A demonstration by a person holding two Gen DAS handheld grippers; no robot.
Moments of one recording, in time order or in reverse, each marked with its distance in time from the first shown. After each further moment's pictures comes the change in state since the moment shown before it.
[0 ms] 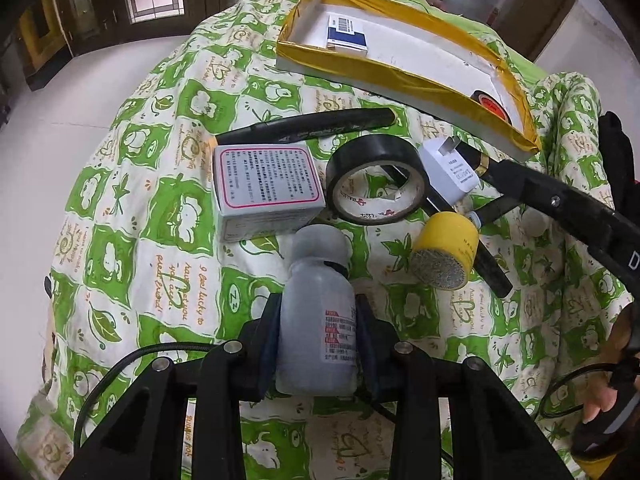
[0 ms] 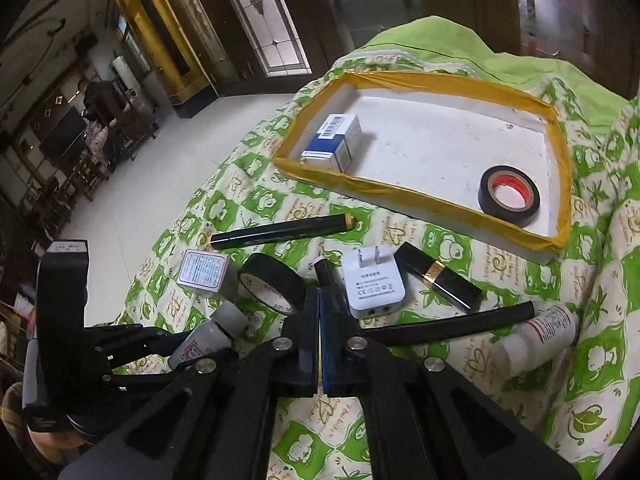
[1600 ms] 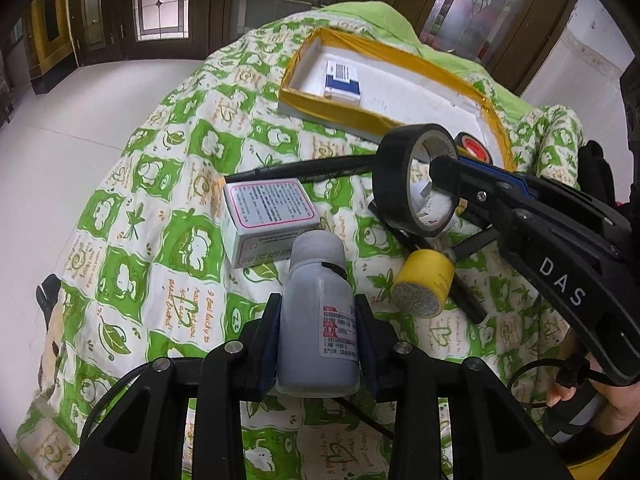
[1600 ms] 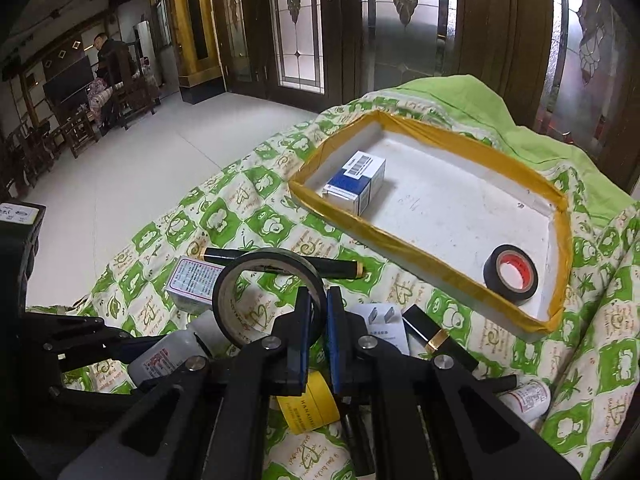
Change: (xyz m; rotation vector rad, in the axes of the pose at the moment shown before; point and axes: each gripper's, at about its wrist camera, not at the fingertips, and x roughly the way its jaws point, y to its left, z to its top) left arm -0.026 0.003 -0.003 -0.029 -0.139 -0.050; right arm 0.010 0.042 0.013 -0.248 -0.098 -0.147
